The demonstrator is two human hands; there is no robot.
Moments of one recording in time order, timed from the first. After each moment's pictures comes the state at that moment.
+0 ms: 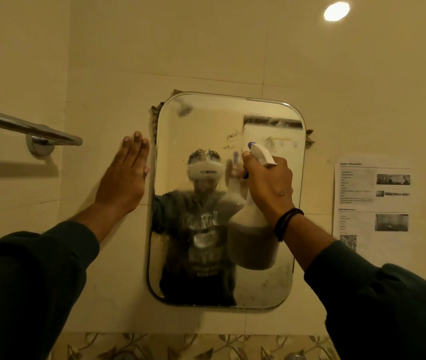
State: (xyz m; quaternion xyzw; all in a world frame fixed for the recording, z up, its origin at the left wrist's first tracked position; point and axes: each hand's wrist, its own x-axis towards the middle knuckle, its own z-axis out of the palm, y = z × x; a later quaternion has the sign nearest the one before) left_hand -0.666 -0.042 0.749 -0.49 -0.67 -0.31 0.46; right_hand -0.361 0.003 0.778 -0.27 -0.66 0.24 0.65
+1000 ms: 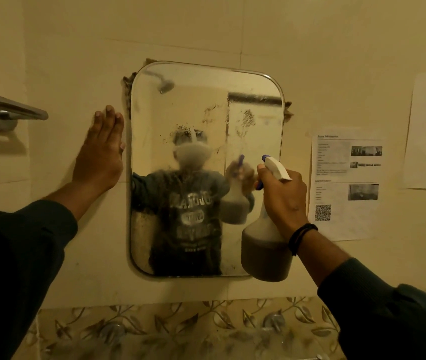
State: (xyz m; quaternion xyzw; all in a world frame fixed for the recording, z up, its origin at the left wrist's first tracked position) left_hand -0.659 -0.040 0.748 -0.50 -0.66 -0.35 0.44; right_hand -0.303 0.033 0.712 -0.31 -0.64 0.24 0.66
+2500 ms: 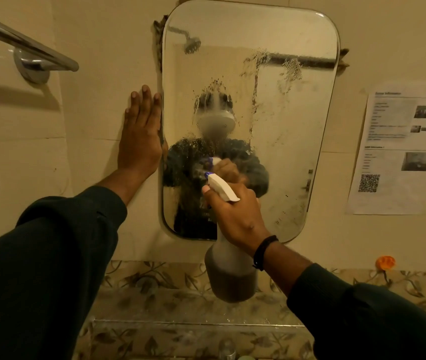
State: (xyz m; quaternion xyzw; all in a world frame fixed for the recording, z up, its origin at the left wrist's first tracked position) left_hand -0.649 -0.031 0.697 -0.50 -0.67 -0.35 0.42; right_hand -0.405 -0.012 0.619 -0.21 -0.80 0.25 0.50
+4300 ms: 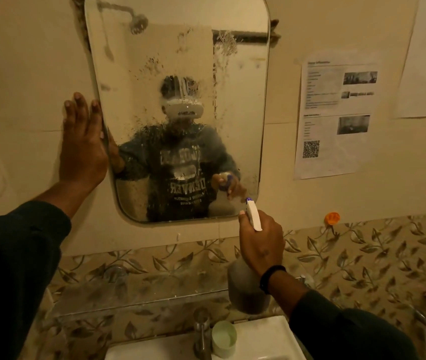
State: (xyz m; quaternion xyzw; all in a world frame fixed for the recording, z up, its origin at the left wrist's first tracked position) left_hand -0.622 -0.044 0.660 -0.48 -0.67 -0.37 0.43; right_hand -0.302 0.018 0.517 -0.44 -0.65 0.21 0.59
